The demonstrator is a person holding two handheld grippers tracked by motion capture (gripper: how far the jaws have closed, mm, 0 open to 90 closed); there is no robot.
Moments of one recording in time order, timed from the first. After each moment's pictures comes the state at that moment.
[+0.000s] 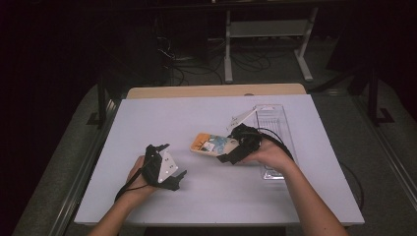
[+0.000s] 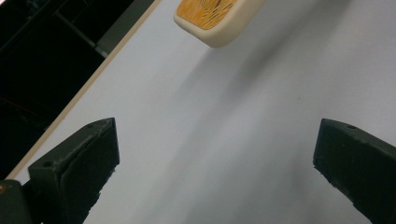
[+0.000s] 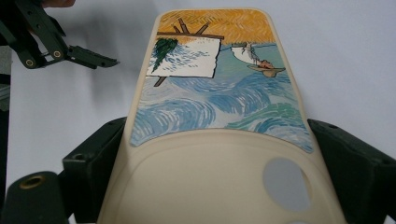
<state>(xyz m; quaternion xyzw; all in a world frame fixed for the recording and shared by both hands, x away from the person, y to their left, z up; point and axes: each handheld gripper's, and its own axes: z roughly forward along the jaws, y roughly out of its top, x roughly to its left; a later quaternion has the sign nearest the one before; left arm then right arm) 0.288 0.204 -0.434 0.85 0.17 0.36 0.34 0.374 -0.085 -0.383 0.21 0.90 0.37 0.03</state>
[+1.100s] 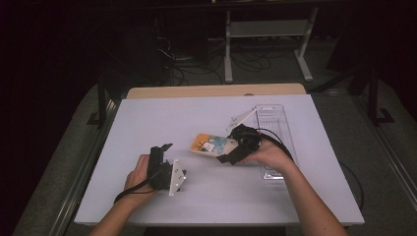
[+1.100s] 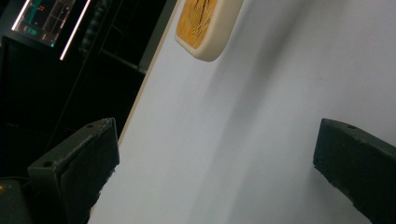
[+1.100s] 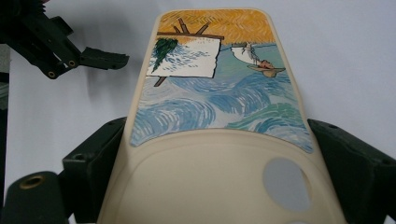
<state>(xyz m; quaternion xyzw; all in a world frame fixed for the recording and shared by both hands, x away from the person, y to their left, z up) 0.276 0.190 -0.439 0.84 0.06 0.48 0.25 0.373 -0.084 -0.384 0.21 0.91 0.37 0.02</state>
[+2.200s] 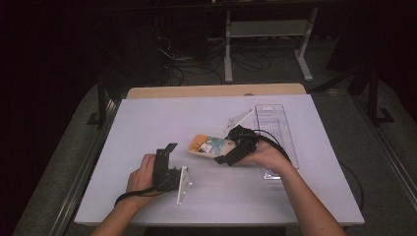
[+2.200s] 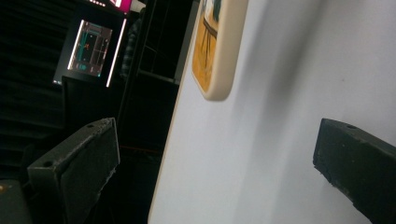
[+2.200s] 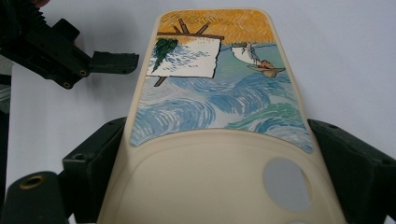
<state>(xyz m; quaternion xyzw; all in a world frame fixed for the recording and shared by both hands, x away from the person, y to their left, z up) 0.268 0.174 -0.445 0.81 0.00 0.55 0.21 0.370 -0.075 -0.387 0.23 0.90 0.37 0.01</state>
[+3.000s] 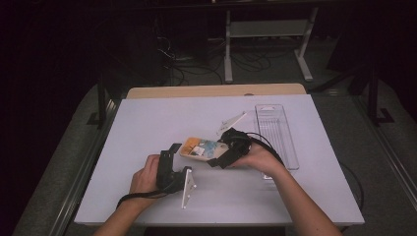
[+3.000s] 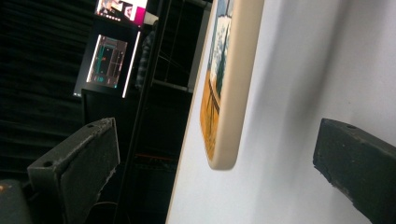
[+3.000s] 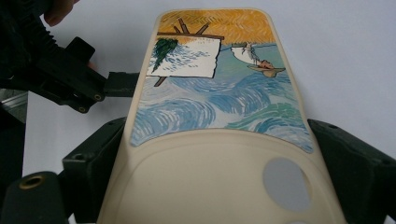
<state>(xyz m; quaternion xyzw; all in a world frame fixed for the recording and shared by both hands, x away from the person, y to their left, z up) 0.262 0.163 -0.444 0.79 -0.02 0.58 0.20 0.366 -0.057 -0.391 0.22 0.90 0.38 0.00</state>
